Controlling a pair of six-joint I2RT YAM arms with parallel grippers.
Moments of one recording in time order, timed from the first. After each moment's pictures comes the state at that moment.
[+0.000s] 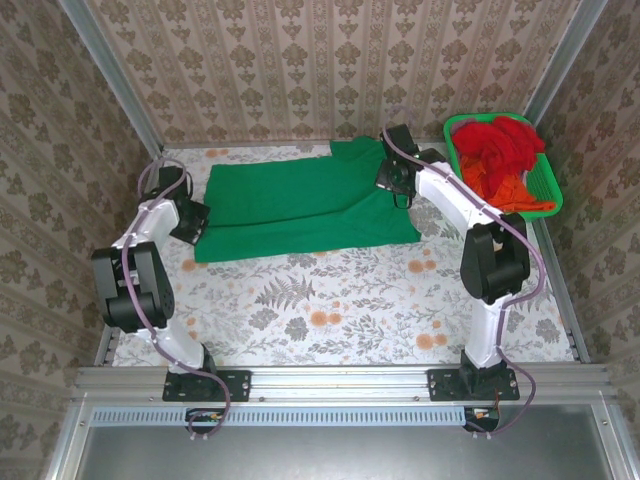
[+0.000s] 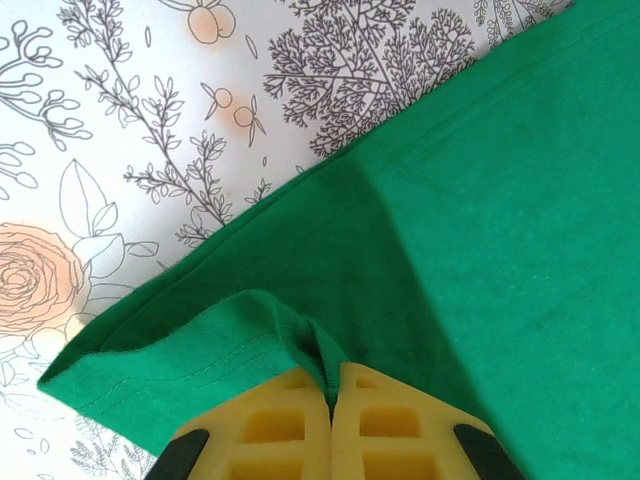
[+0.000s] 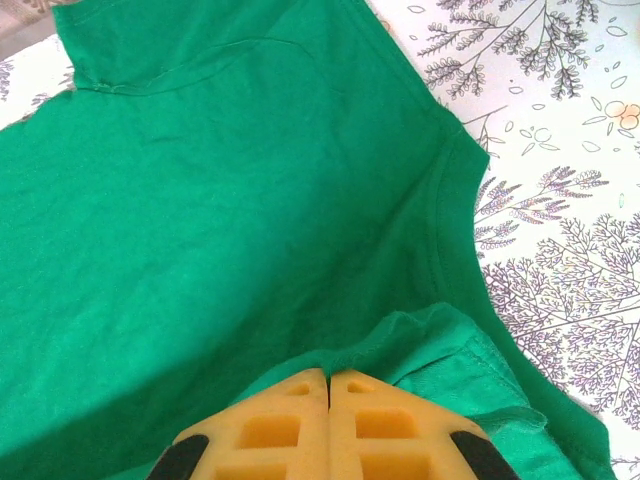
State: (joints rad) left arm 0.08 1.70 1.22 -0.68 0.05 -1.01; right arm 0.31 1.96 1.72 -0.75 0.19 0.66
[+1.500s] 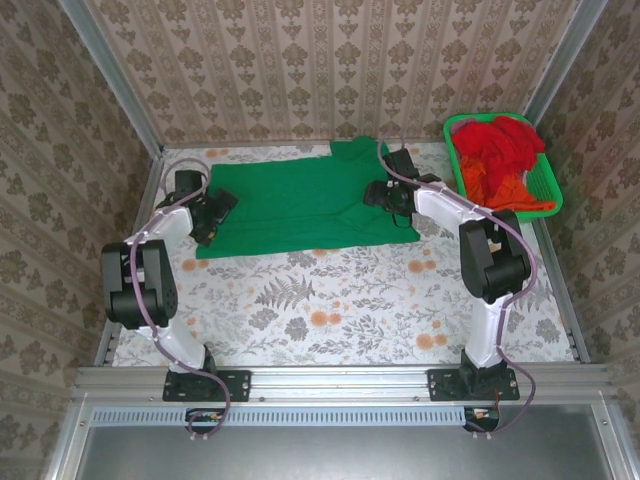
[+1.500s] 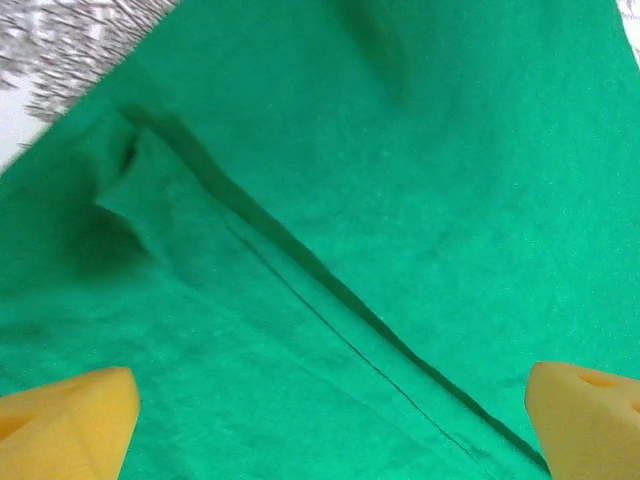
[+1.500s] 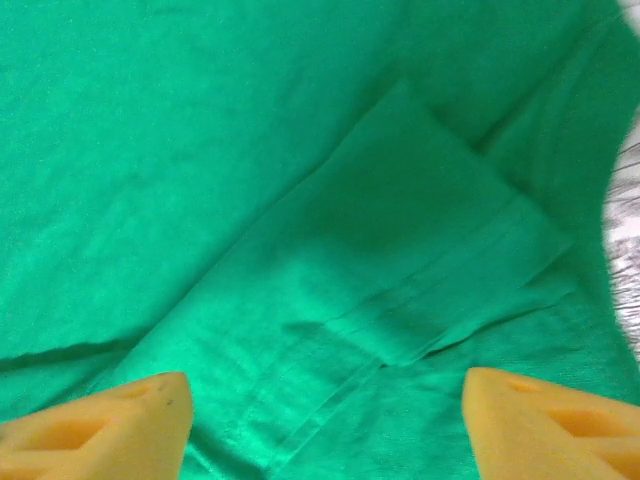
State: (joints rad) left arm 0.00 1.72 1.11 -0.38 0.18 -0.88; right arm 0.30 1.97 1.44 -0.43 -0.02 0.56
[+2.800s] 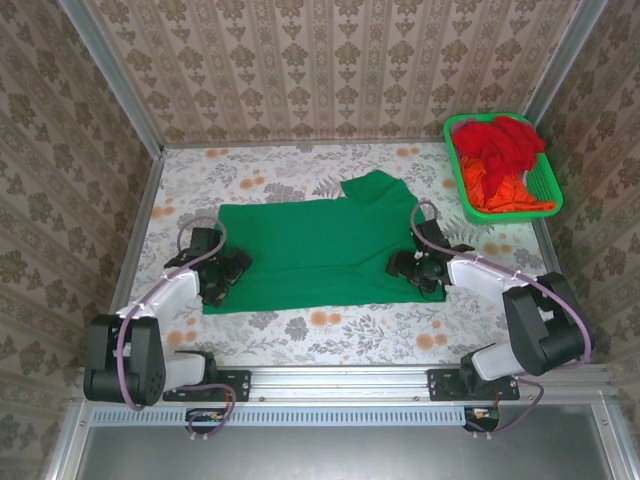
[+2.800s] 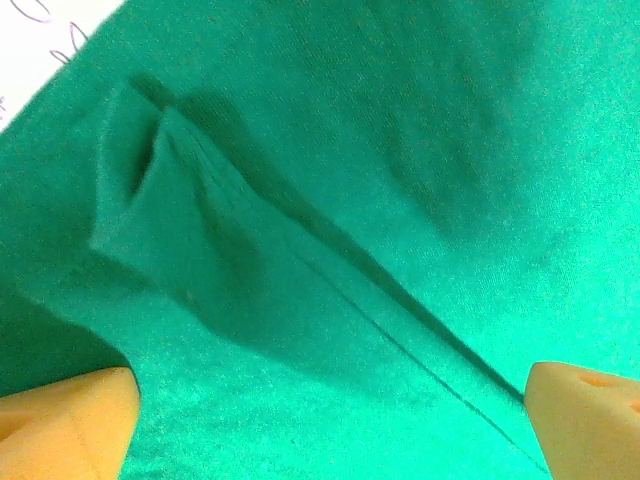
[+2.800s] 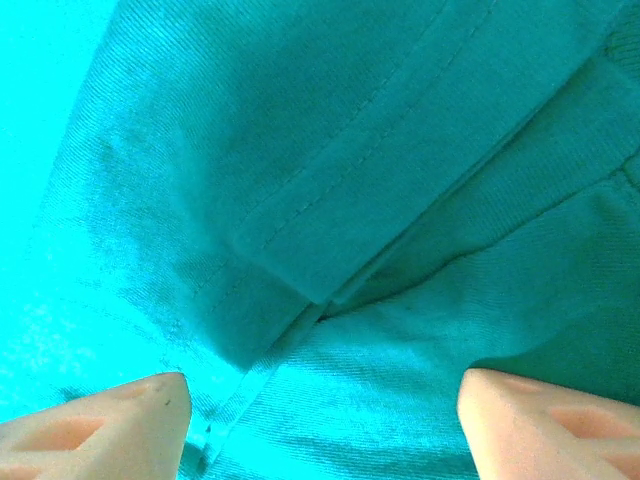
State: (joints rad) left arm -0.14 1.27 0.60 -0.48 0.14 -0.97; right arm 0.31 1.45 0.68 -0.38 -0.13 0.76
